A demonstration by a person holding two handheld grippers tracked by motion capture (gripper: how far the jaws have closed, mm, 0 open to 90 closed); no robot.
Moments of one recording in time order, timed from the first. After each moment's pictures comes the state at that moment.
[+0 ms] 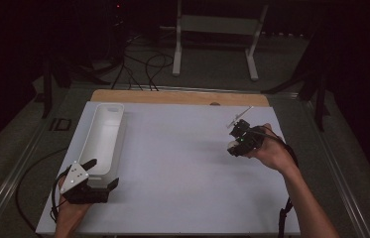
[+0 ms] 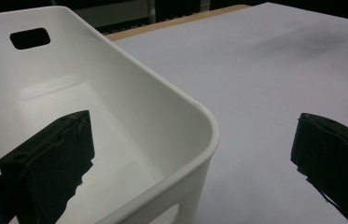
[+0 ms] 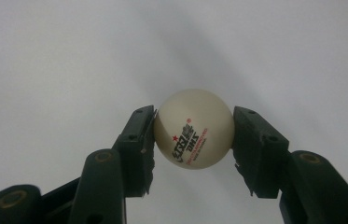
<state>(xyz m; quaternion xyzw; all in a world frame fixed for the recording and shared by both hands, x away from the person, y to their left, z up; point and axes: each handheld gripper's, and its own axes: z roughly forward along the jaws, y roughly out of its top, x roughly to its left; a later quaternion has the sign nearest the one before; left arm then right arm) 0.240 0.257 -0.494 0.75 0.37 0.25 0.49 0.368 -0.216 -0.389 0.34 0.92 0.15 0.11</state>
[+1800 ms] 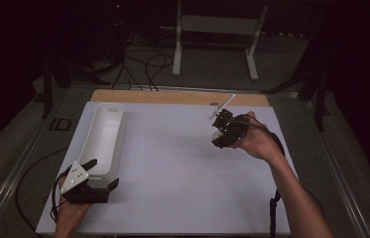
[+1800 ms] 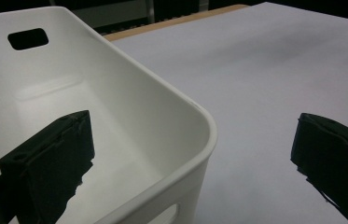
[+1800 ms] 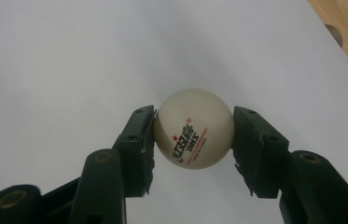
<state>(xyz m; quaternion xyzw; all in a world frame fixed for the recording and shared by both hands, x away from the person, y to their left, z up) 0.240 0.257 -0.494 0.75 0.37 0.25 0.49 0.375 -0.166 -0.356 0.29 0.94 0.16 0.12</state>
